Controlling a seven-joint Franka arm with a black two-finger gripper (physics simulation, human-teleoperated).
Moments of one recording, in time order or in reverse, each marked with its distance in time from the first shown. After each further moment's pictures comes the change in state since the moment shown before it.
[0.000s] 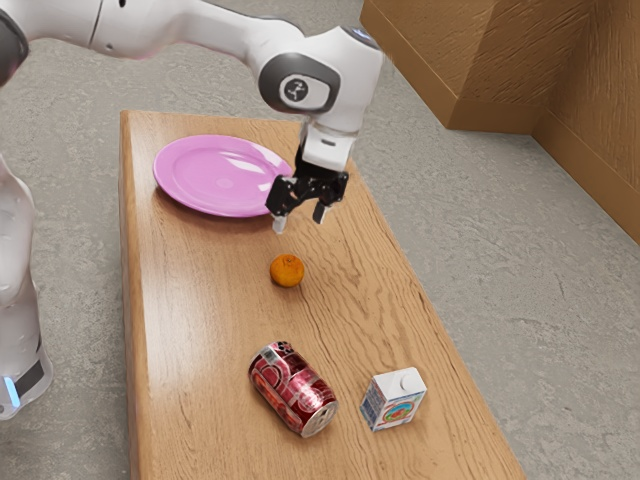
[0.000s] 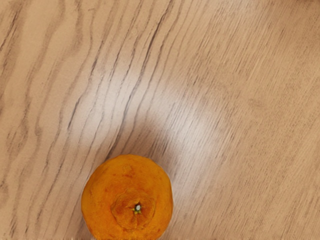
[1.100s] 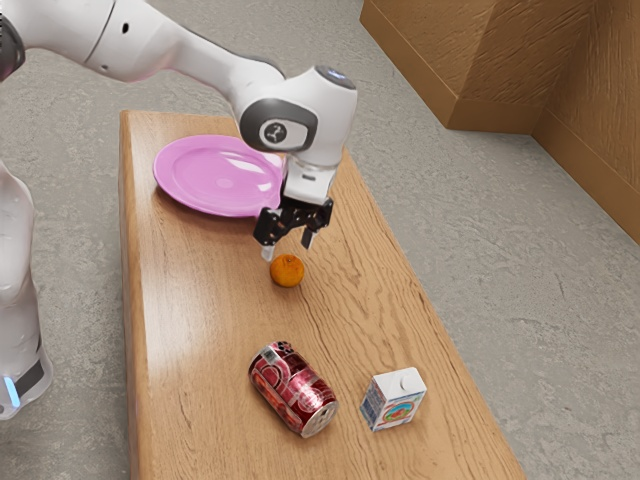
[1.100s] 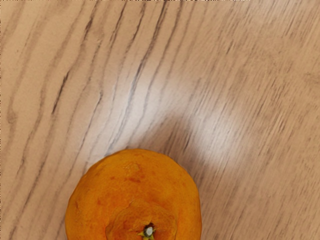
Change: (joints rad) arm 0.015 -0.016 0.000 -0.200 0.001 0.232 0.027
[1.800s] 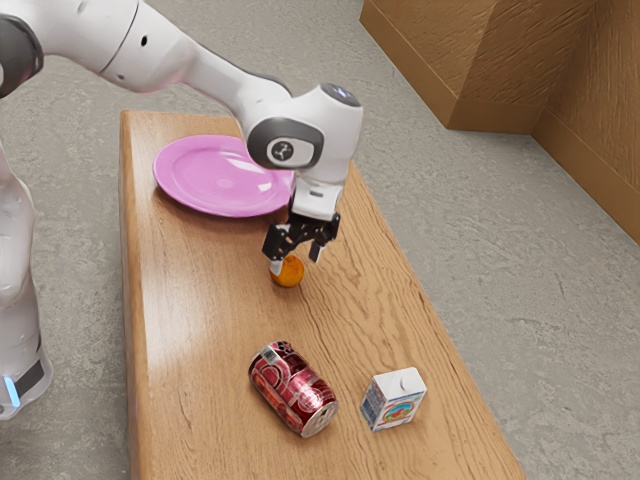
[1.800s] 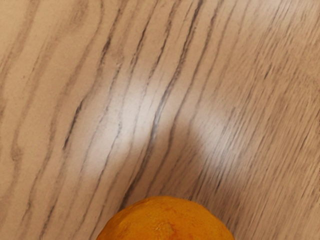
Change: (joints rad) arm 0.000 0.058 -0.017 -0.002 -0.013 0.072 -0.012
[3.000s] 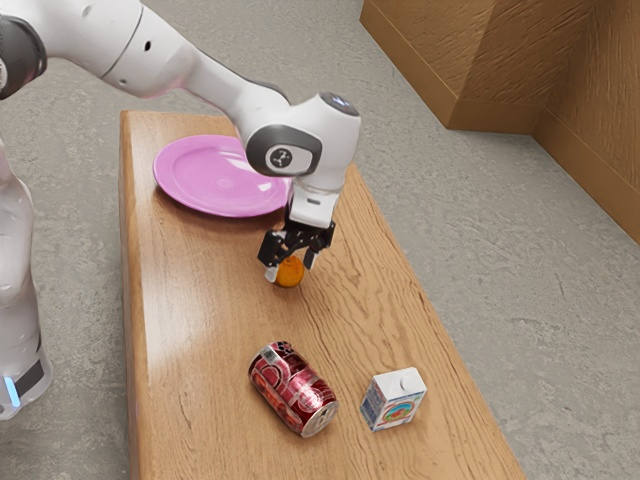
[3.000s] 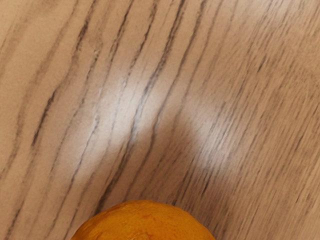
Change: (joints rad) arm 0.001 0.011 -0.001 -0.022 -0.011 0.002 -0.013
